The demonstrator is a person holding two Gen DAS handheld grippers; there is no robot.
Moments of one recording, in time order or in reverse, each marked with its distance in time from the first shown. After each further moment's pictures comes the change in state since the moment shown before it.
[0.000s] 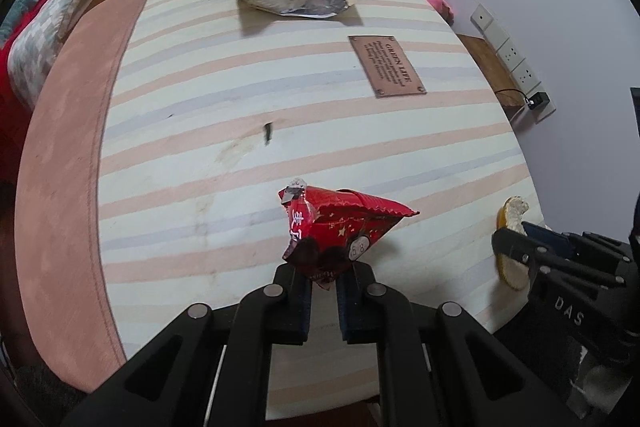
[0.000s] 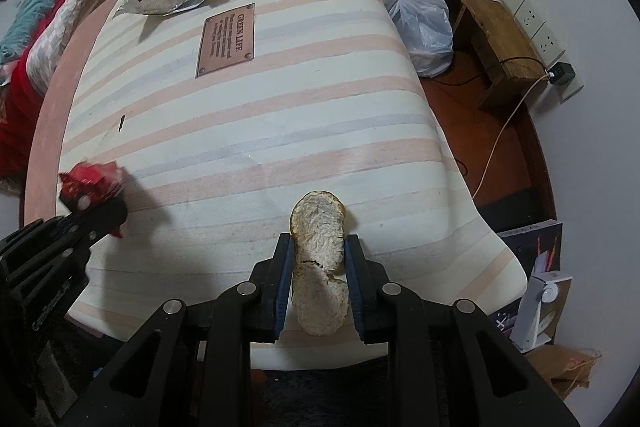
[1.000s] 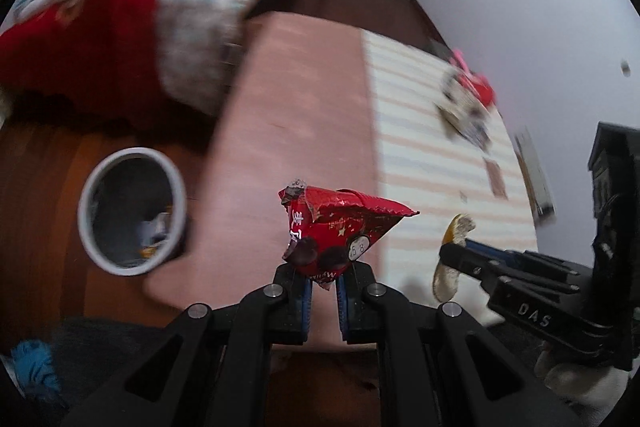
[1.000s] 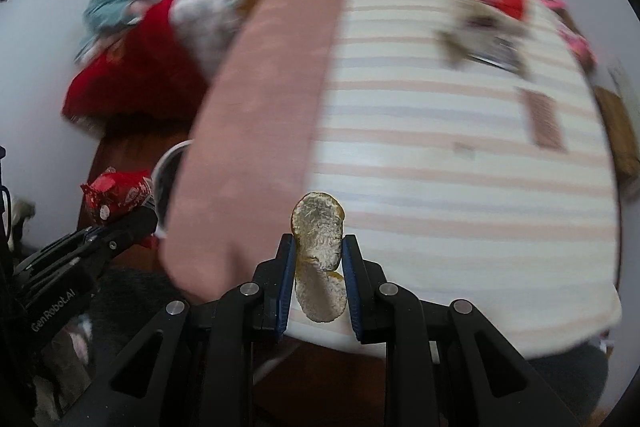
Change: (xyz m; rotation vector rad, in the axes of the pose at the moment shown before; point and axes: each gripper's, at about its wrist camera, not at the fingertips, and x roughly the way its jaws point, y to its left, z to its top) left arm -0.160 0.252 -0.069 -0.358 -0.214 -0.009; right arm -0.069 0.290 -0.033 -0.320 -0.055 0.321
